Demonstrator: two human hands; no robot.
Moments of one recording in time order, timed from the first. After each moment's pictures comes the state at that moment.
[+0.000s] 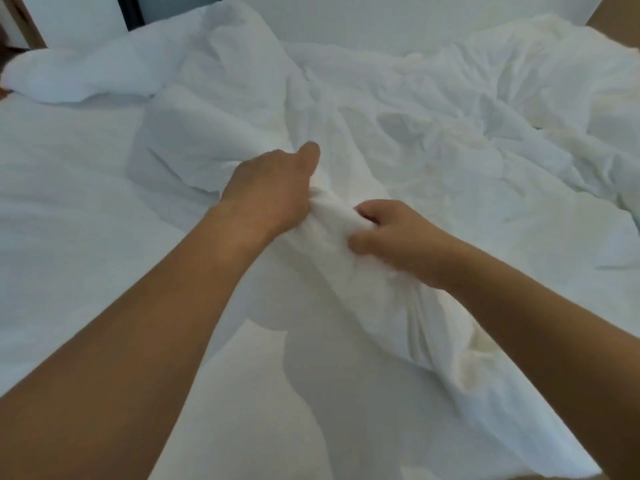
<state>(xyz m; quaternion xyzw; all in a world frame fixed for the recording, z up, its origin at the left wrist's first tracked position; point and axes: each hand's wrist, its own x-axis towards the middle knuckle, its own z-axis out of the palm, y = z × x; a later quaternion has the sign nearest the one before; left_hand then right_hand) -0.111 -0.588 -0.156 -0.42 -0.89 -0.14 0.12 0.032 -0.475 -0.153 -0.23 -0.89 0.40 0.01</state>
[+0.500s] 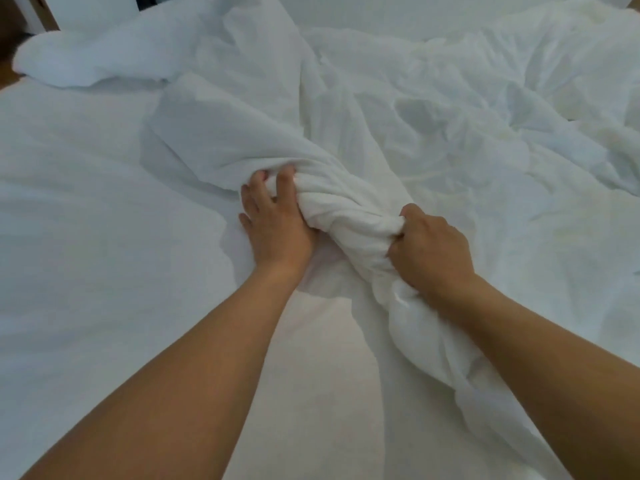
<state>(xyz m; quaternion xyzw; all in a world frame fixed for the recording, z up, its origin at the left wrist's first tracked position) -0.116 -0.568 -0.274 -0.20 -0.92 -0.32 0.11 0.024 -0.430 -0.231 -0.30 -0.94 0.06 0.13</state>
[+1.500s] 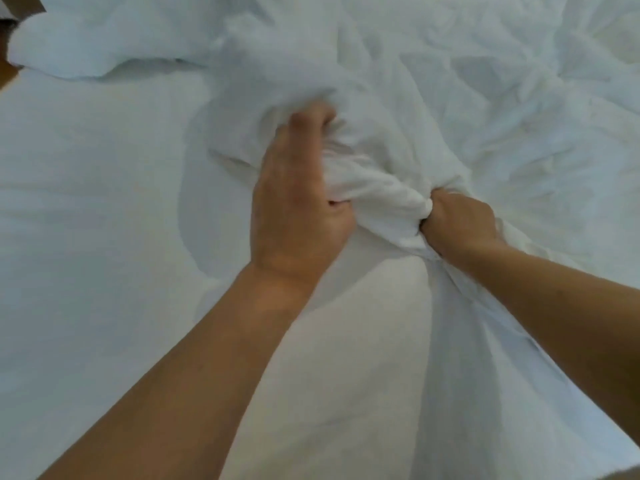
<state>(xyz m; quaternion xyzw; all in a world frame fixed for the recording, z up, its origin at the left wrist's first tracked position) -0.132 -0.681 -0.202 -0.38 -0.74 -0.50 0.24 -0.051 -0.453 -0.284 -0.38 -0.92 -0.03 0.04</state>
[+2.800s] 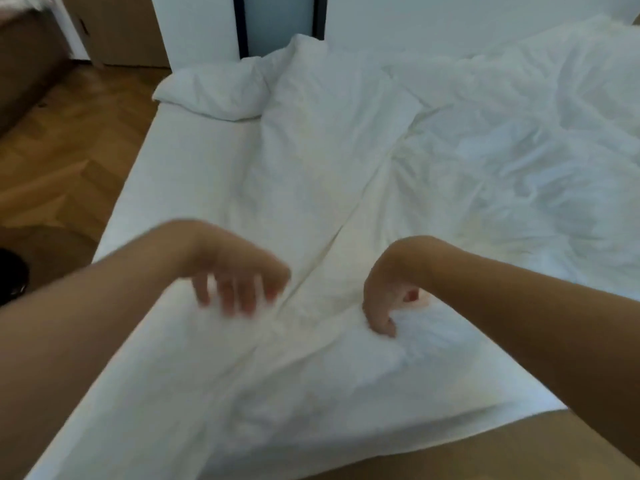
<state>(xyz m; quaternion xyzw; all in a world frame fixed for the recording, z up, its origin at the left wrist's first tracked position) -0.210 -0.981 -0.146 -0.25 -0.81 -0.01 -0.54 -0.099 -0.797 -0.176 -0.14 -0.81 0.04 -0.57</state>
